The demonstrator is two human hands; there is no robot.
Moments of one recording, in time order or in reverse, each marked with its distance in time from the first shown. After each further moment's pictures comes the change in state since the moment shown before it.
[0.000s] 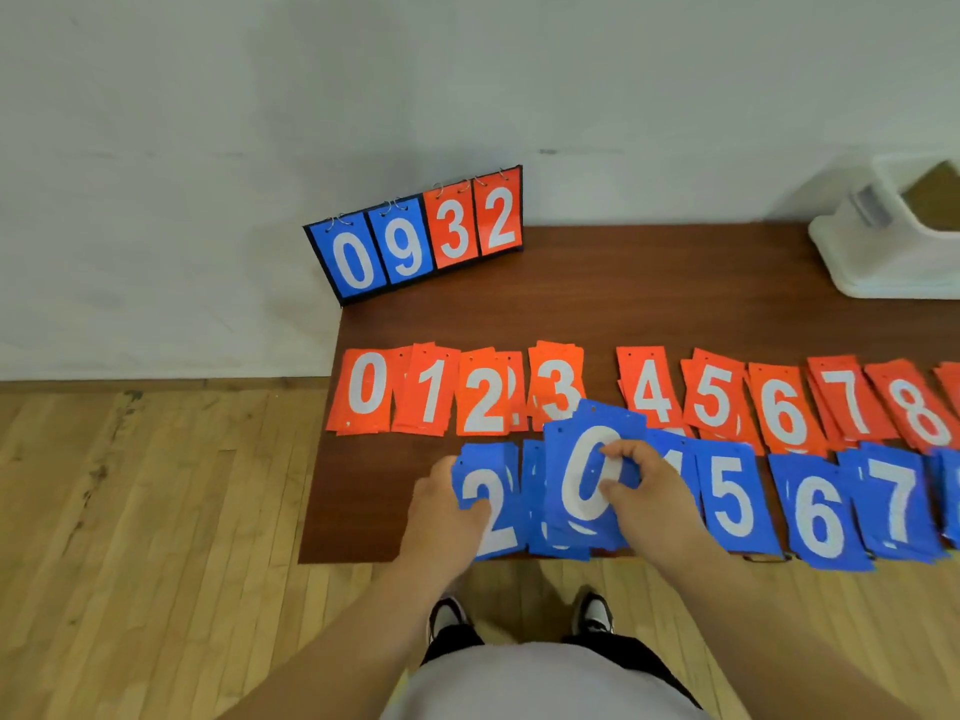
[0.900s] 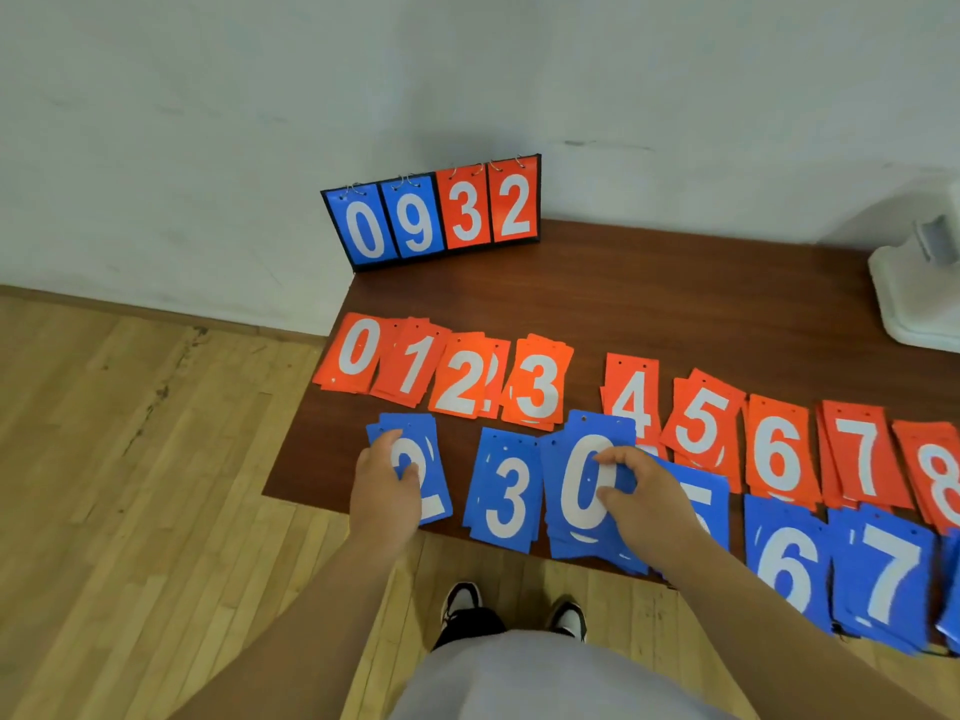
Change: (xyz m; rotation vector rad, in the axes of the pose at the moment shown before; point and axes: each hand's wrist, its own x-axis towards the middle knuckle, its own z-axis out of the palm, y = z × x) left_hand -0.019 0.018 0.046 -0.088 0.477 -0.100; right_hand 0.054 0.047 -0.081 -0.130 -0.246 -0.103
